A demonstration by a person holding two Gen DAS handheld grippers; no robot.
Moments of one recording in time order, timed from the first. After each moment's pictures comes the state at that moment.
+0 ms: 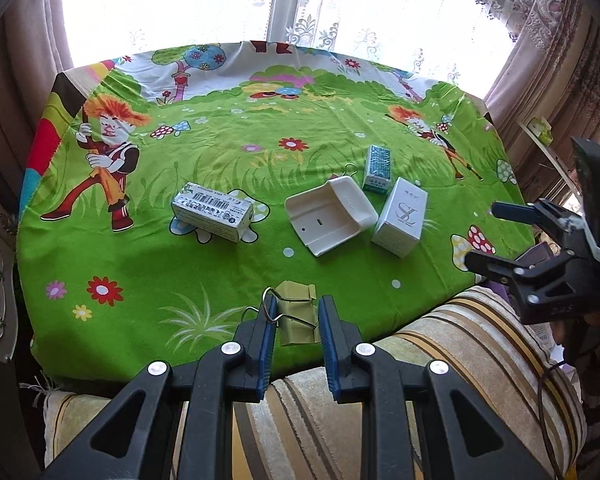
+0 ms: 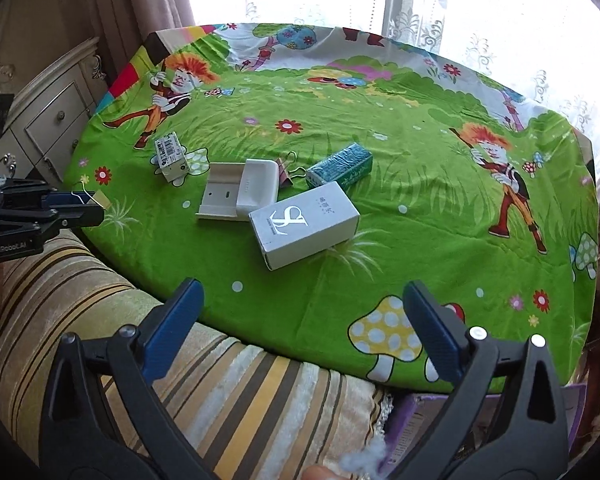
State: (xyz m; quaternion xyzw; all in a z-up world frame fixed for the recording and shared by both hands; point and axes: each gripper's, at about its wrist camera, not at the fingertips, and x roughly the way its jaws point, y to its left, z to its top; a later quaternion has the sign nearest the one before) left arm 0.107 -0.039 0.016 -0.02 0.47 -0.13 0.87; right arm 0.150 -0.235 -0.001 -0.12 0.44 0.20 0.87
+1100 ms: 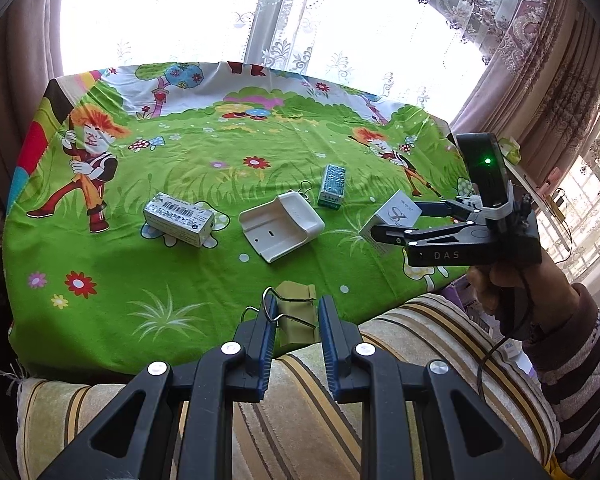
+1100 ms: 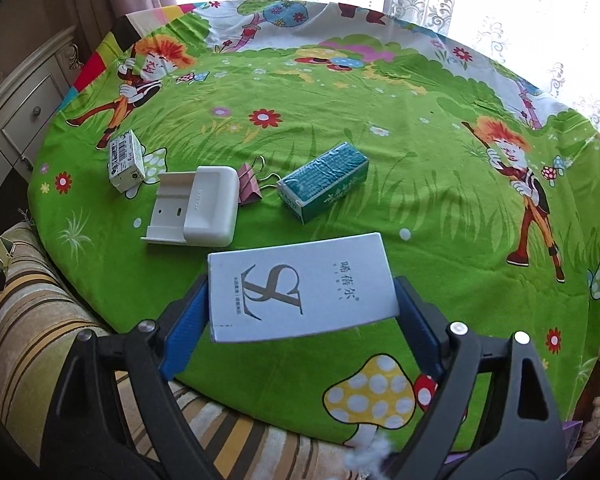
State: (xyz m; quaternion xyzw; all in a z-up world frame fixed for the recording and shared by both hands) left arm 0.082 -0.050 0.032 -0.06 0.44 -0.17 0.88; right arm 0.187 -0.247 -0.016 -0.09 0.46 0.17 0.86
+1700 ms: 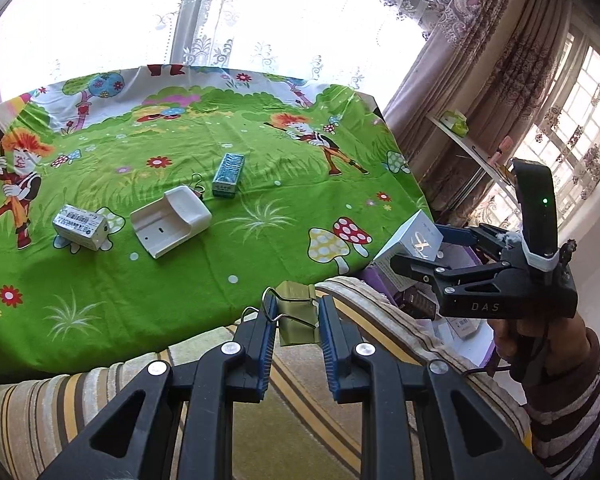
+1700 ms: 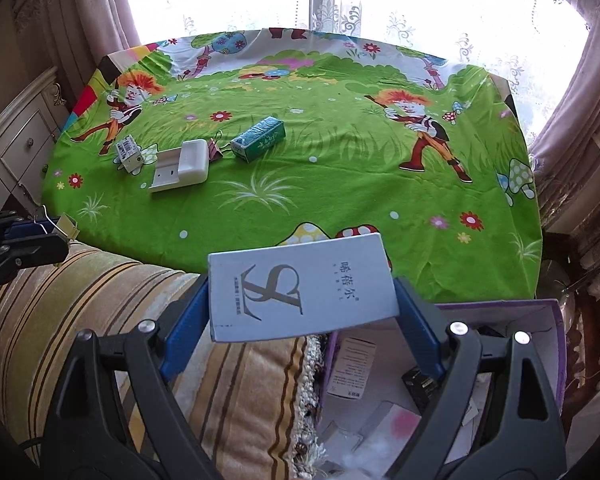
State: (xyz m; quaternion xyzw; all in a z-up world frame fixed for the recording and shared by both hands) left arm 0.056 -0.134 0.044 -0.04 0.44 -0.26 0.86; right arm 0.068 -0.328 0.016 -0.04 0.45 0.08 0.89
